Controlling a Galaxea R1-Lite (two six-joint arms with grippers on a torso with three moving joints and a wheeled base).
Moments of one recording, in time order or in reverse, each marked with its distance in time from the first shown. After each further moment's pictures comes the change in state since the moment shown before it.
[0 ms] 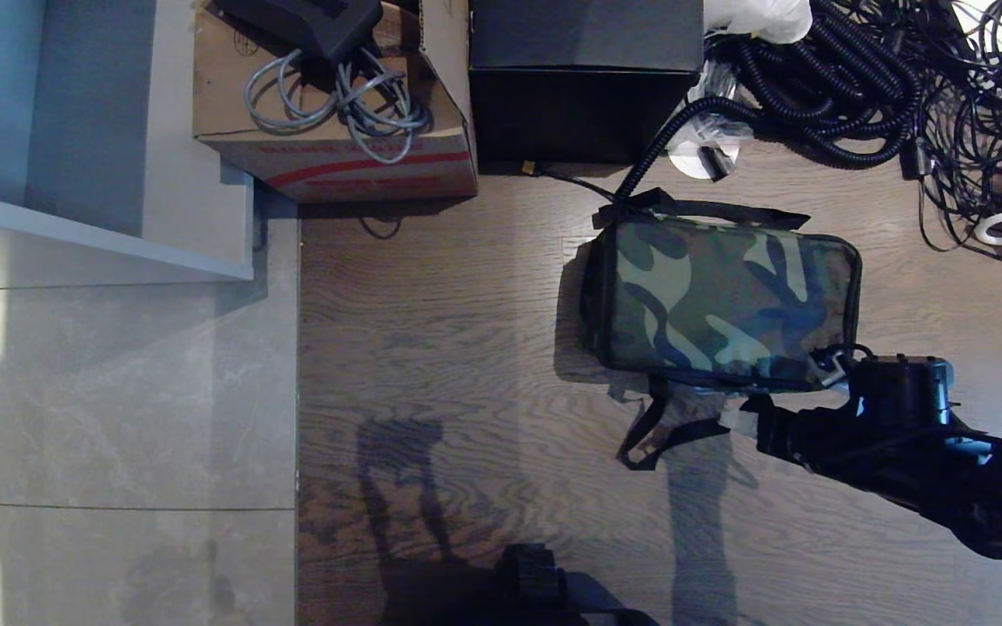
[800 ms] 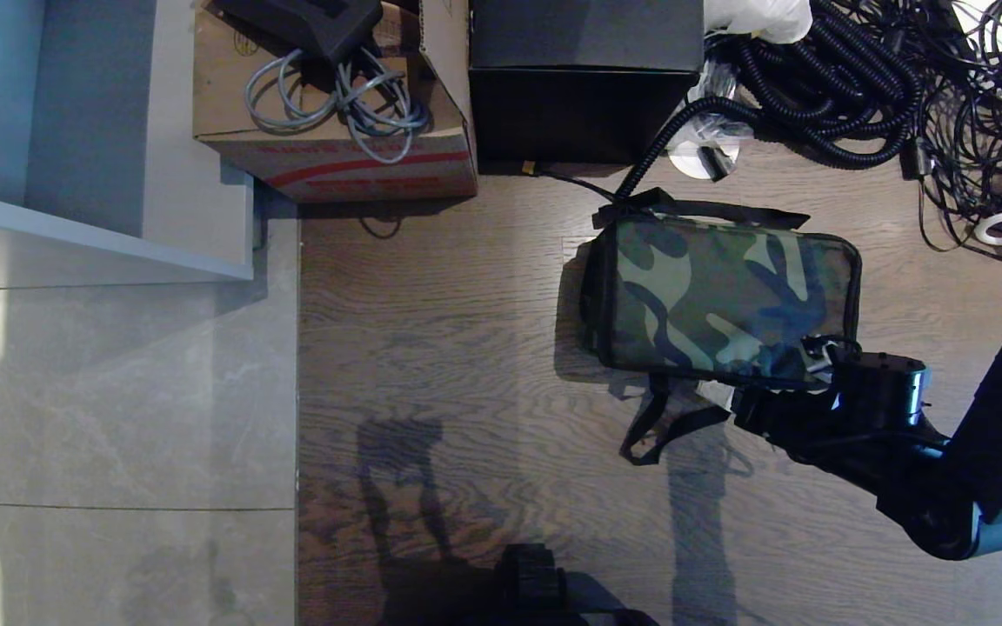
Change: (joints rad) left arm 0.000 0.000 0.000 0.001 0.000 0.000; right arm 0.017 0.143 -0.034 -0.303 -0.013 0.078
